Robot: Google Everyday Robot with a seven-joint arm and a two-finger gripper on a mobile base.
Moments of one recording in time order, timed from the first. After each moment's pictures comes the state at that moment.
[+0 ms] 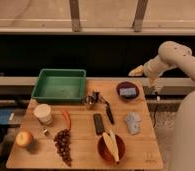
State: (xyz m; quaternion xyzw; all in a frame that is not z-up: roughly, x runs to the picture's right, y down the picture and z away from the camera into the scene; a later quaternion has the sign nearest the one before) arm 0.273 -0.054 0.808 -0.21 0.08 0.85 0.48
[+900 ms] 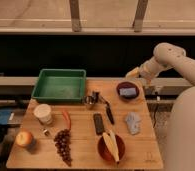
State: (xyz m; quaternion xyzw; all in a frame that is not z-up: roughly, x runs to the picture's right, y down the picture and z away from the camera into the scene) arm 0.248 -0.042 0.829 -0.23 0.09 0.83 0.50
